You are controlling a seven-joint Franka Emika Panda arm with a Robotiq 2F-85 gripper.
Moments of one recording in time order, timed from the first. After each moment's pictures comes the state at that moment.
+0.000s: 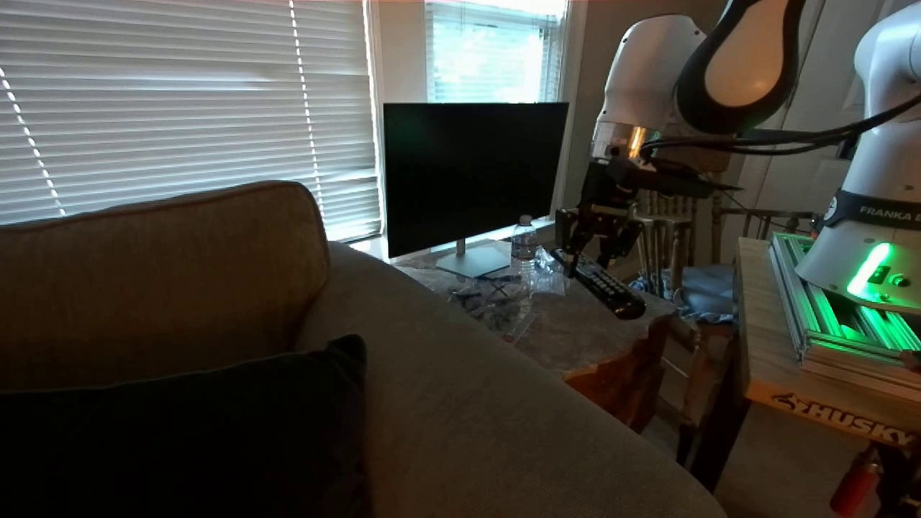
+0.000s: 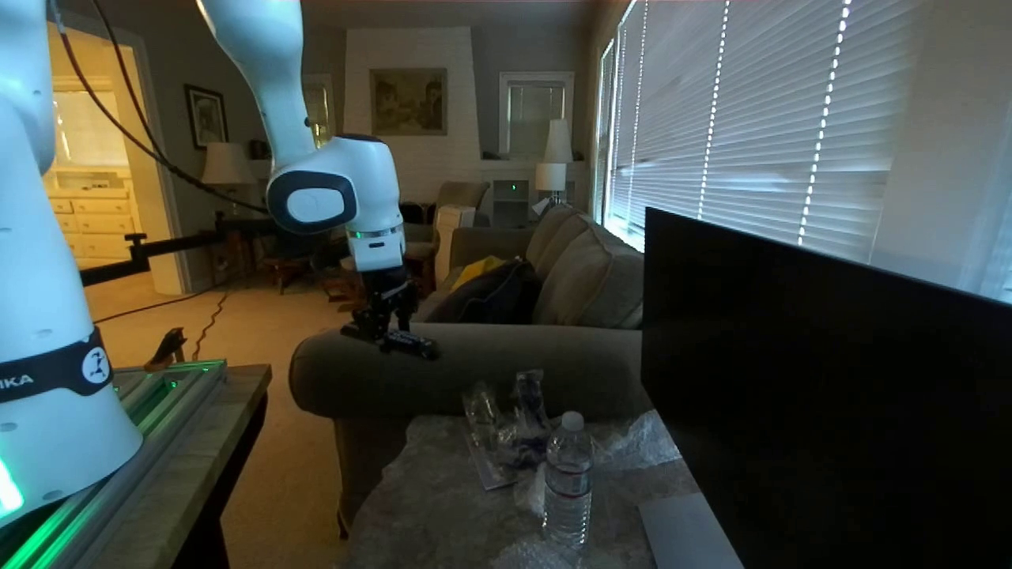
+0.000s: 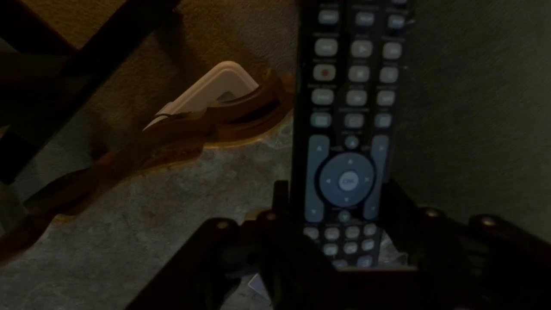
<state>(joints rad) 0.40 0.19 0.22 -2.74 0.44 3.11 0.93</state>
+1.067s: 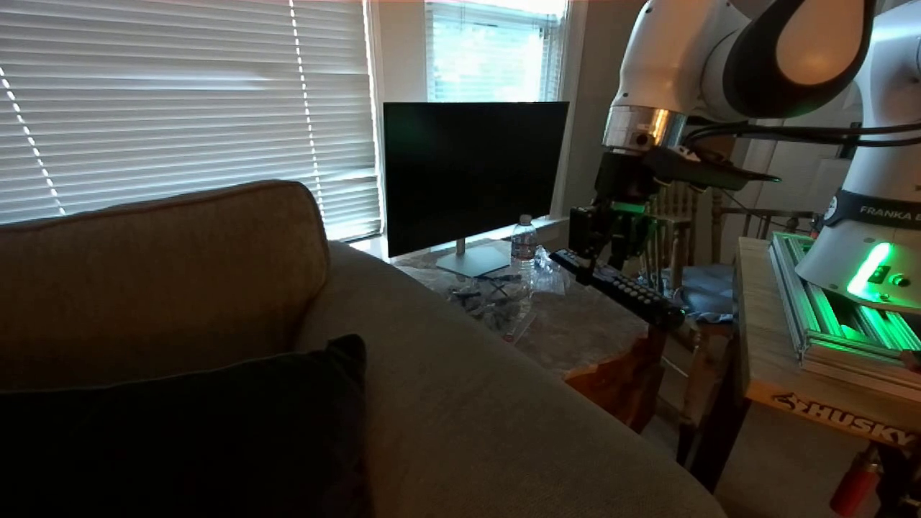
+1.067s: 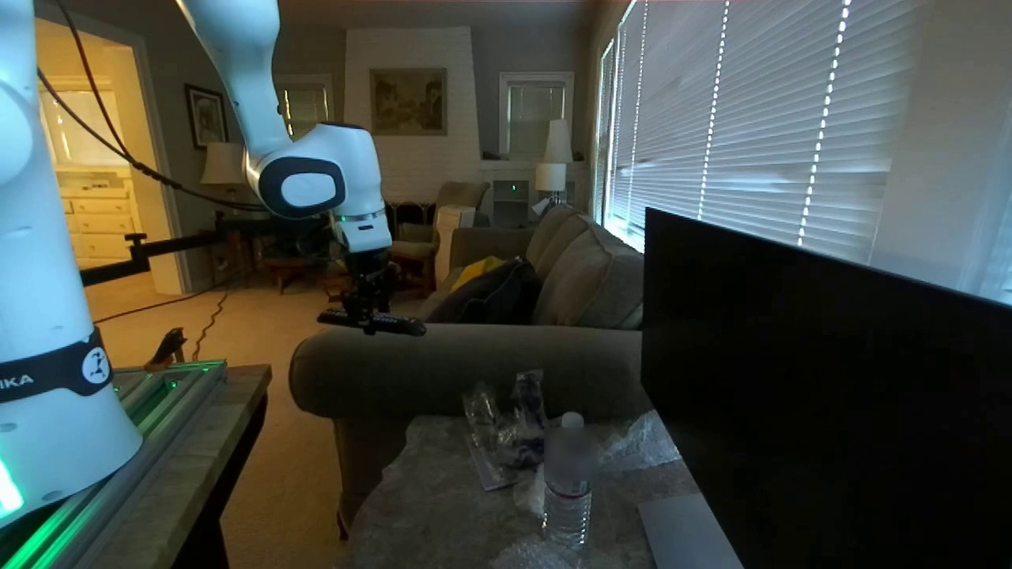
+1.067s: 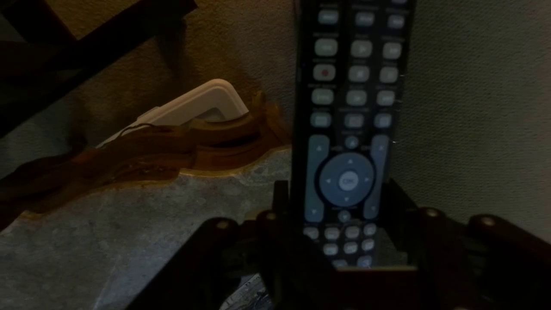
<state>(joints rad) 0.56 0.13 0.18 -2.74 0.37 3.05 0.93</state>
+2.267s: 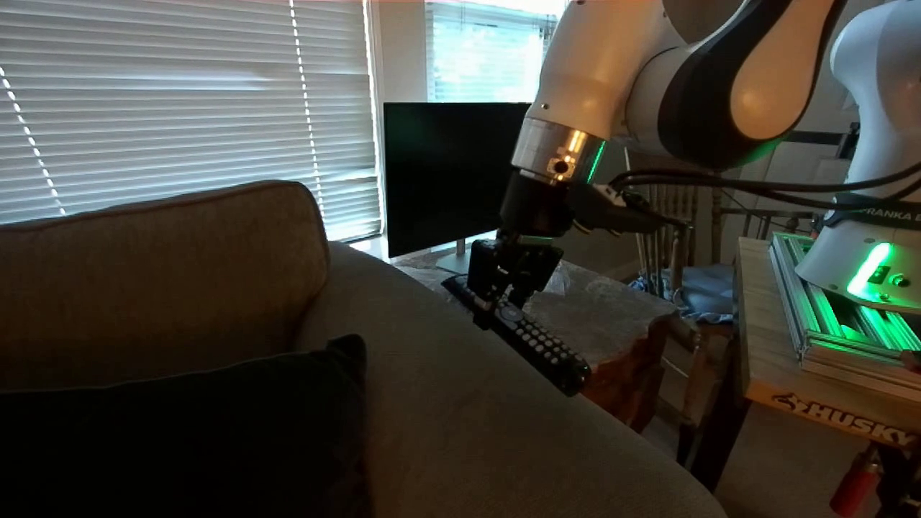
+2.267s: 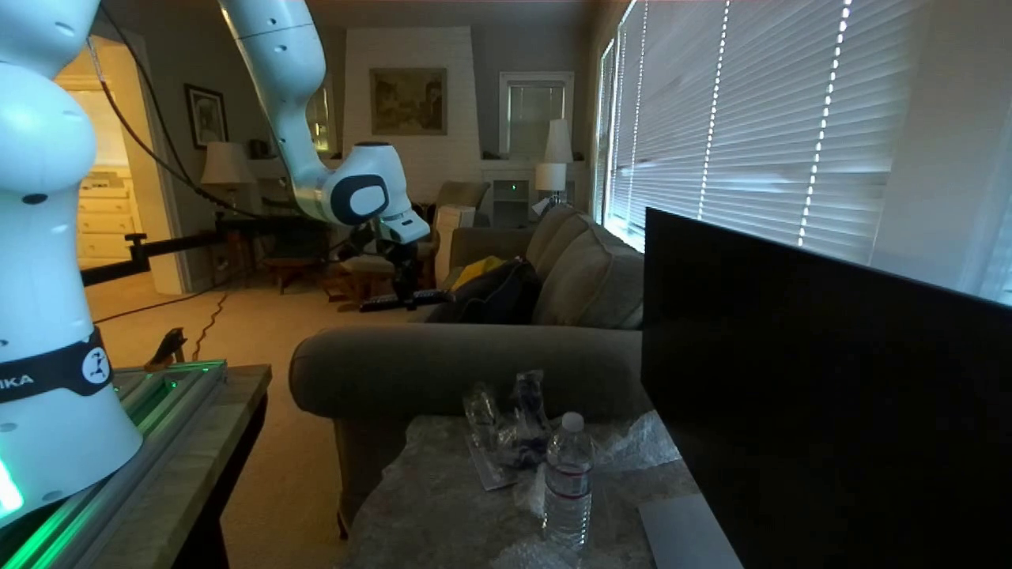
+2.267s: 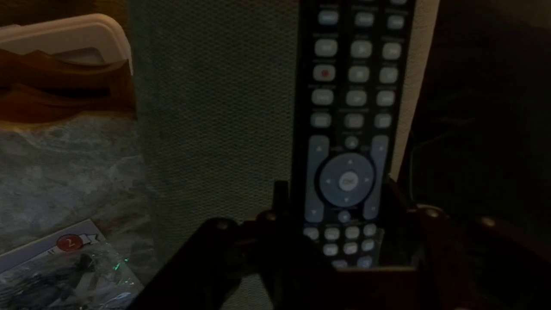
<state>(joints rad) 0.97 0.45 -0.10 -2.29 0.22 3.04 0.94</state>
